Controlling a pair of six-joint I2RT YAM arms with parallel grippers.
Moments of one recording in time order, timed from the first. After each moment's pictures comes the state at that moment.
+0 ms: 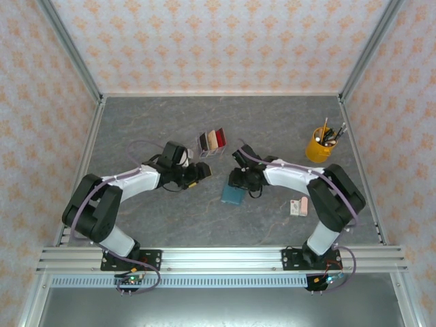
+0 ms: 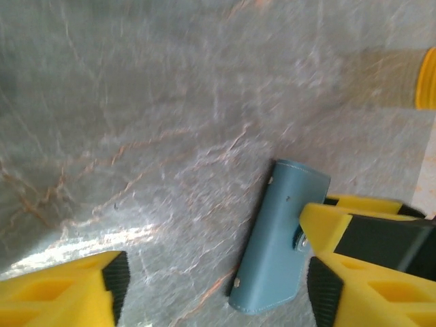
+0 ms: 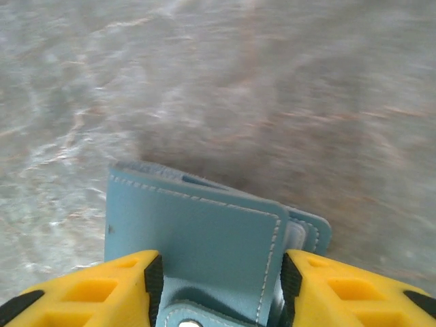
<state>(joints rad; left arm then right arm) -0.40 1.57 0.77 -0.16 0.48 -0.85 0.67 1.69 0.97 -0.44 -0.09 0.79</state>
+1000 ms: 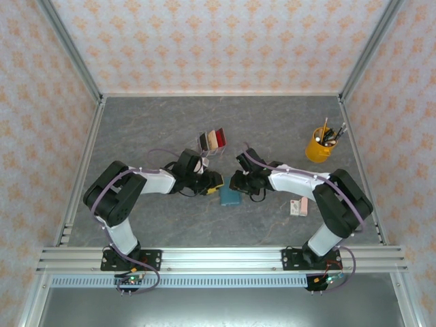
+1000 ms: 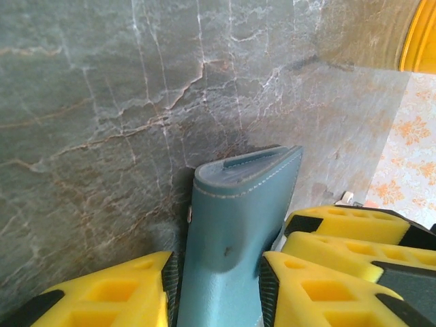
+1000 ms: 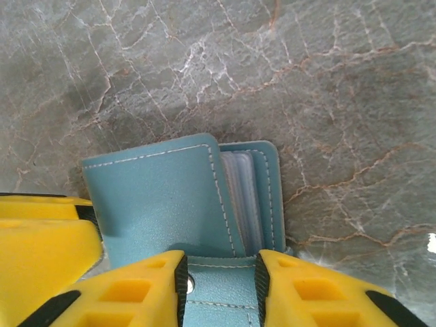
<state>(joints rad) -0.52 1.76 0.75 0.15 0.58 -1.04 0.67 1.61 0.87 -0.35 -0.18 0.88</state>
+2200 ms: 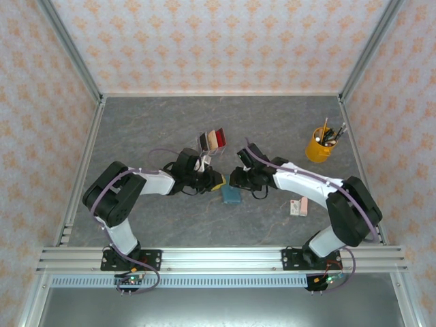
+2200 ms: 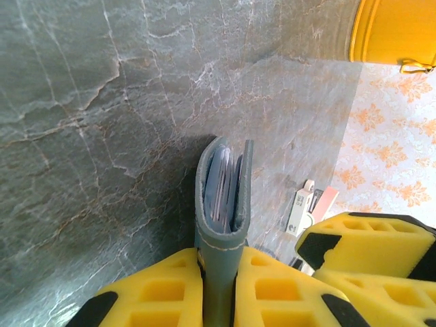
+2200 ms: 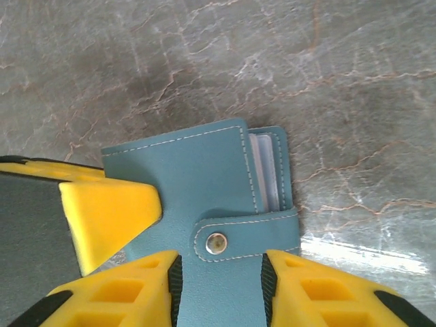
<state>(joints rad) -0.52 1.75 0.73 0.27 0.65 -1.08 0.69 1.52 0.93 -0.49 -0.16 0.79</state>
